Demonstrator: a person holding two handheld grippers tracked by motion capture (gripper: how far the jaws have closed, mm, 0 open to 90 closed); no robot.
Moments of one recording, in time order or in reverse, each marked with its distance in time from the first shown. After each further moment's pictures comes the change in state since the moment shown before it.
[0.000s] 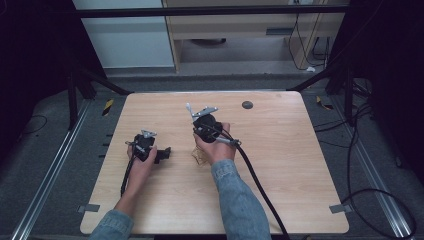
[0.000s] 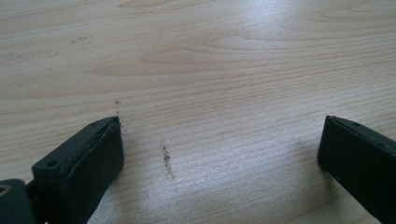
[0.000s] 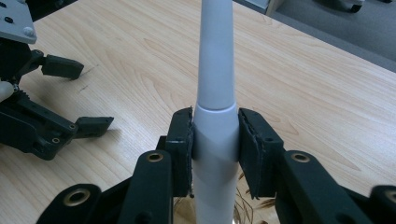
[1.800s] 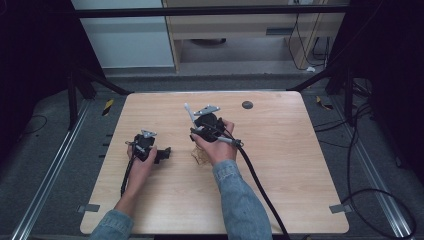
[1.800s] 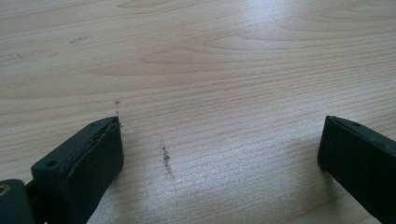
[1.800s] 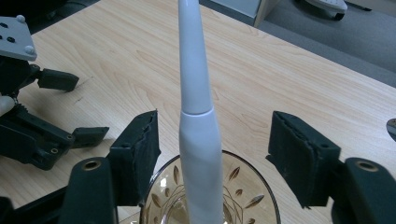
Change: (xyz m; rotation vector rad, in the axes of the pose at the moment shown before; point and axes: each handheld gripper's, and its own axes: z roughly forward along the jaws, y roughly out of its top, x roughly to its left) left arm 0.000 0.000 0.000 -0.001 -0.001 -0.003; right arm -0.001 0.003 -0.010 -0.036 -0.036 0.015
